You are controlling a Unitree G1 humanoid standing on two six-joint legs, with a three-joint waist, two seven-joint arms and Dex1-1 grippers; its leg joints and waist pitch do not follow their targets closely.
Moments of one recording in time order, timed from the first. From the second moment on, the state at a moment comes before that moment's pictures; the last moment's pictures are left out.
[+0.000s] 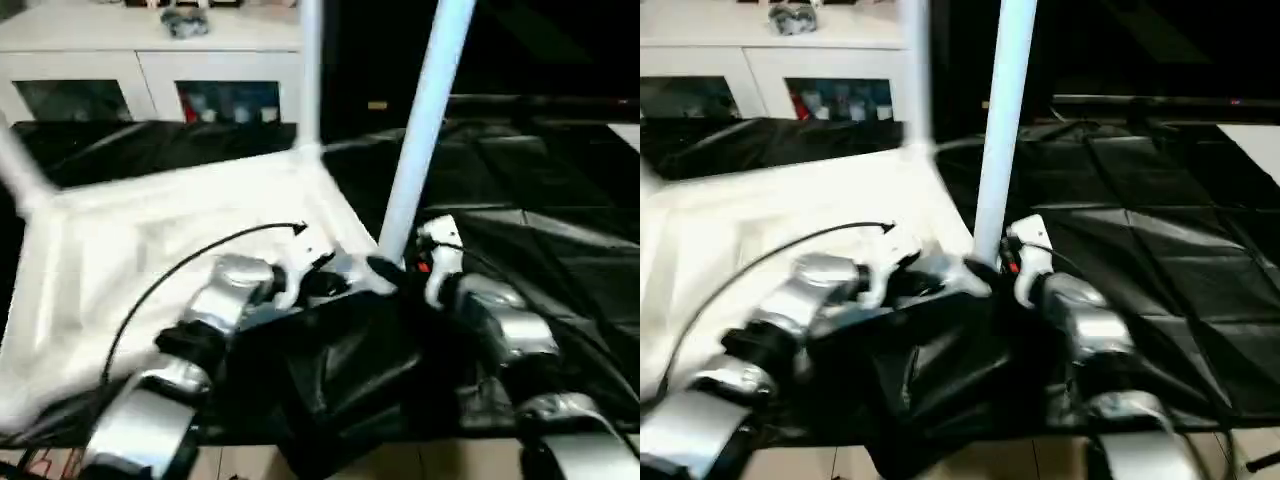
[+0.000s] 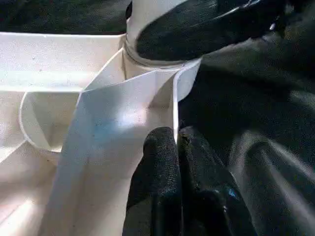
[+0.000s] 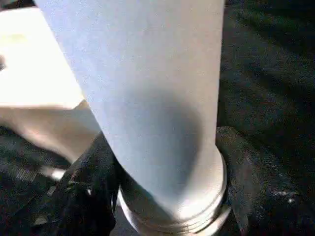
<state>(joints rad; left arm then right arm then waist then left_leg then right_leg) -0.71 0.12 -0.21 0.81 0.07 0.14 -0.91 -0.56 -0.17 -0.02 0.74 0.15 0.19 0.61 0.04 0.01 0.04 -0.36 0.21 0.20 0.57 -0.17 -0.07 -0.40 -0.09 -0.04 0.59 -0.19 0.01</state>
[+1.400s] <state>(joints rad) -0.67 0.26 -0.29 0.74 0.03 0.03 -1.34 -0.44 -0.39 0.12 0.52 0.19 0.22 1.26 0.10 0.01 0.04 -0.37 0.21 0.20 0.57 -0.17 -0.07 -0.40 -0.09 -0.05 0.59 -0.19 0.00</state>
